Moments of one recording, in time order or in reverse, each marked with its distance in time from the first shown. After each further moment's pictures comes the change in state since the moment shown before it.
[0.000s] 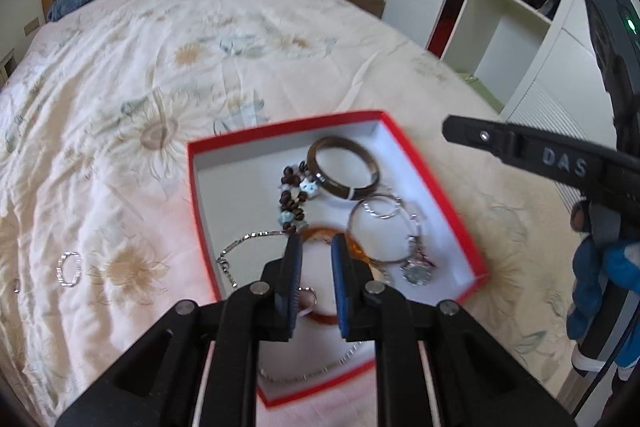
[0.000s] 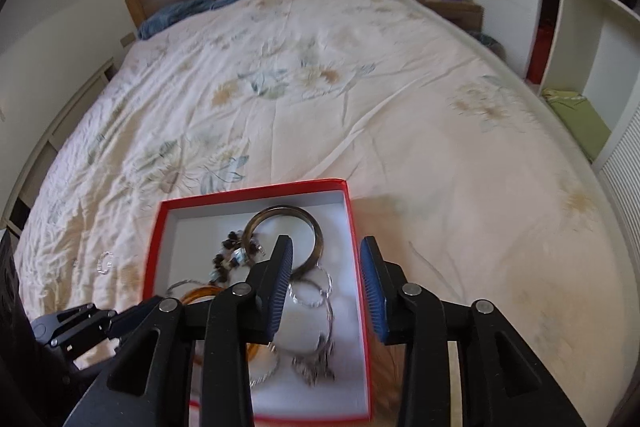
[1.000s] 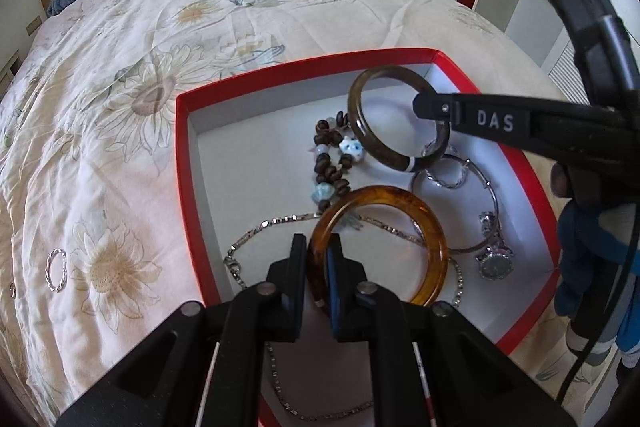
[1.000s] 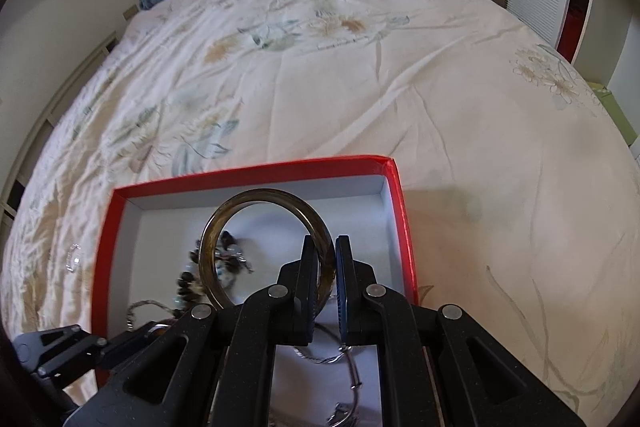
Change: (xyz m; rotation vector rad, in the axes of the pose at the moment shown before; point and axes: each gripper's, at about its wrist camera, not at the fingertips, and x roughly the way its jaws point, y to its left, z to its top) left arm 0.078 0.017 -0.007 0.023 0.128 0.100; right arm 0.113 0.013 0.004 -0.048 0.115 0.025
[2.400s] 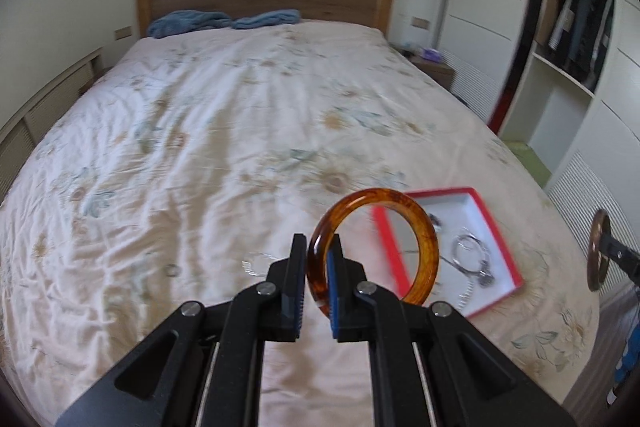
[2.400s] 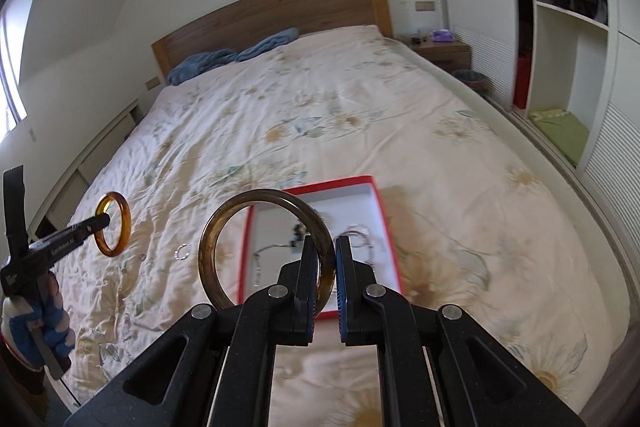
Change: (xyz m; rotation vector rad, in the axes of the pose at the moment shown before) left arm -0.222 0.120 -0.047 -0.180 -0.305 0.094; right arm -0.260 0.032 -0.110 0.082 -0.296 0.009
